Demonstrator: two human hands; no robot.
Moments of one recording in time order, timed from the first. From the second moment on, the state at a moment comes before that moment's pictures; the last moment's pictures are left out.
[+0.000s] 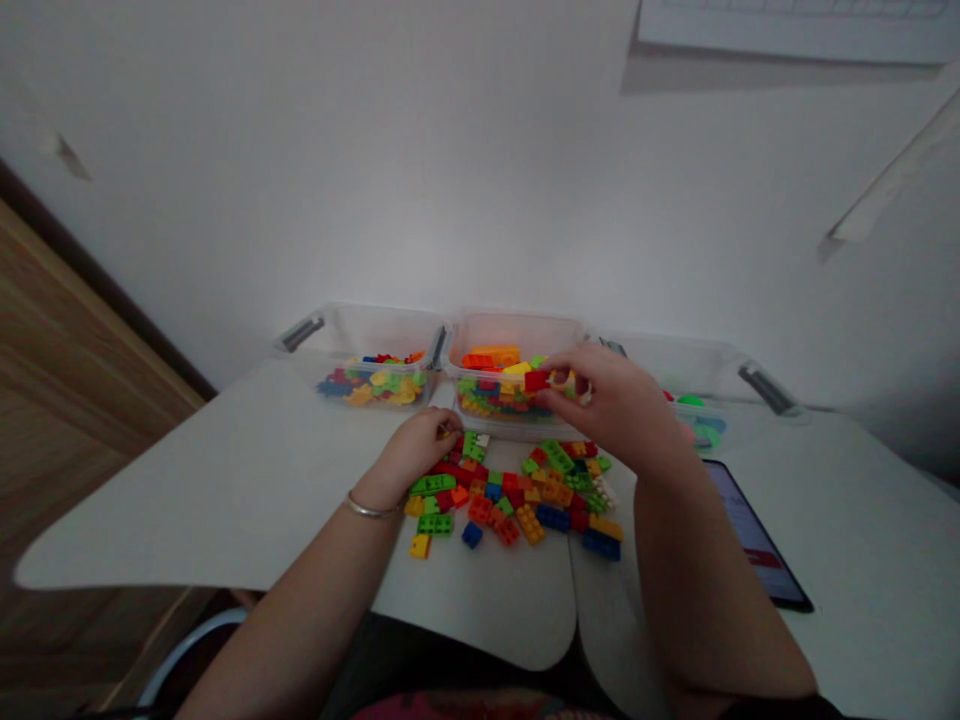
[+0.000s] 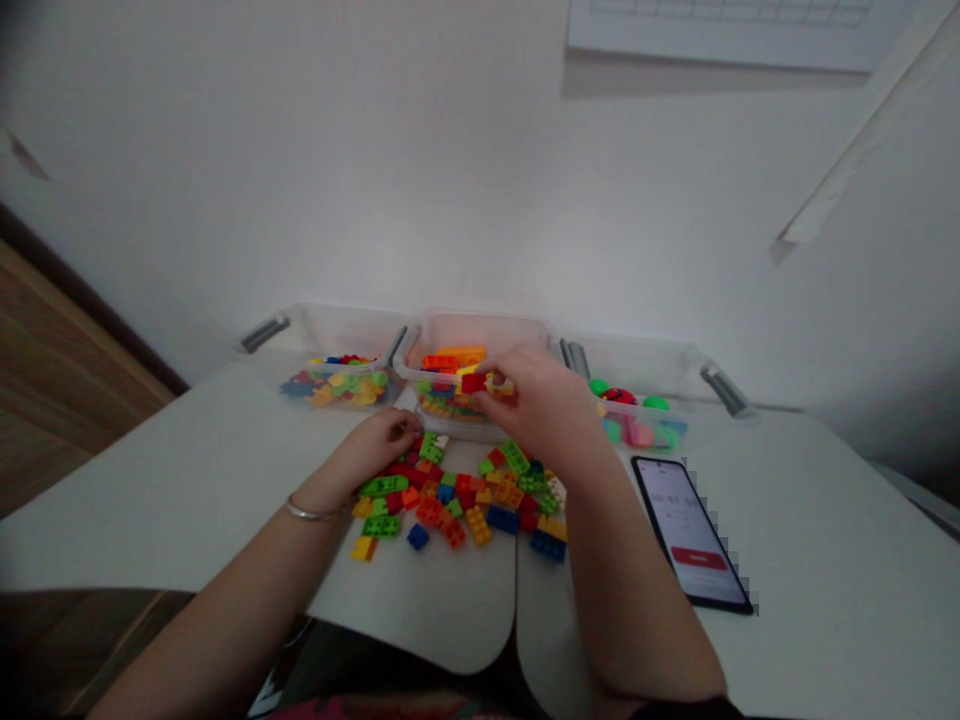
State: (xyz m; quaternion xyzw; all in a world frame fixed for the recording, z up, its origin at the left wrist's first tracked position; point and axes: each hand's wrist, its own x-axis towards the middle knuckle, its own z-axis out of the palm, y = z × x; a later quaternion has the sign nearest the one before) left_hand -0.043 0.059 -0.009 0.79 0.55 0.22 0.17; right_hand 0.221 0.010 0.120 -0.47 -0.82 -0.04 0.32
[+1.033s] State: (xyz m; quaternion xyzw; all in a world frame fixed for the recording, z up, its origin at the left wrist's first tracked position) left_hand -0.024 0.058 -0.015 0.56 0.54 0.47 0.41; right_hand 0.240 0.076 0.062 -0.60 -0.67 -0.10 0.43
